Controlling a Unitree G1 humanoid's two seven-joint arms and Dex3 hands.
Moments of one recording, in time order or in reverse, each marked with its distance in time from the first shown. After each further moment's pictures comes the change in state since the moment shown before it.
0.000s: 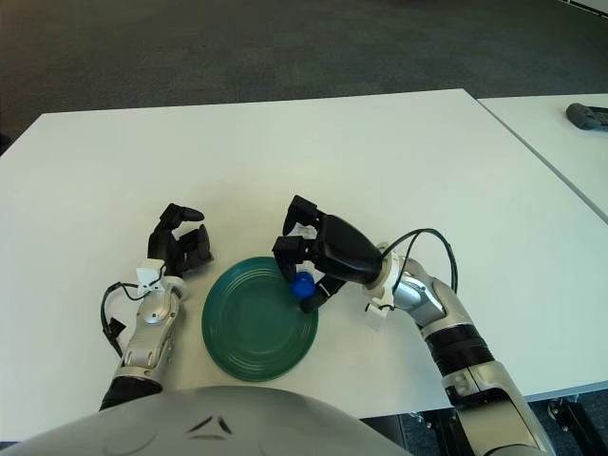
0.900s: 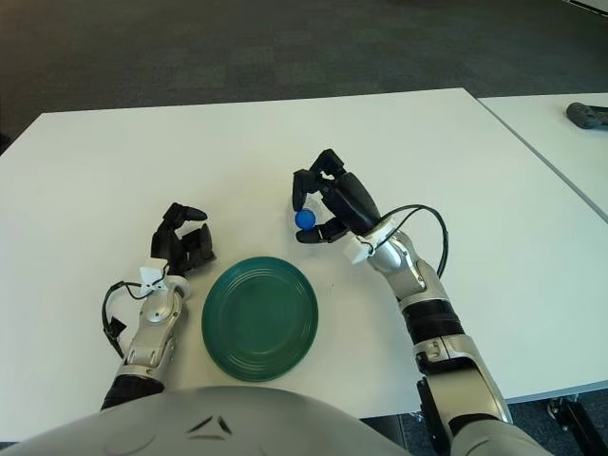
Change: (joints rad) left arm -0.009 0.000 -0.013 0.014 0.001 -0.010 0.009; right arm -0.134 0.136 -0.097 0.122 0.055 0.367 -0.107
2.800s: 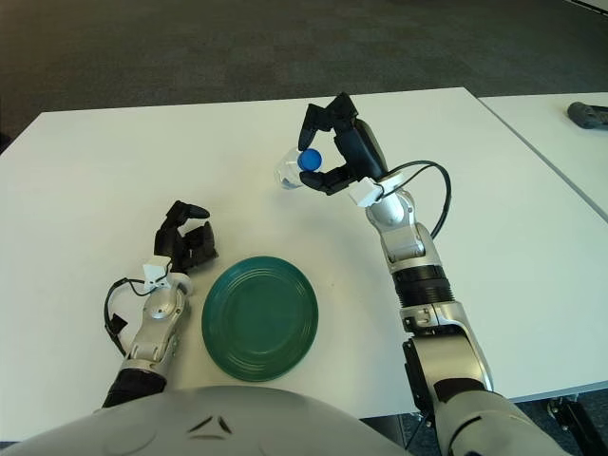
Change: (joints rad) left arm -0.043 -0.001 0.006 0.070 -0.006 -0.044 -0.003; right arm -0.138 0.044 -0.063 -0.173 0.208 0.211 0.086
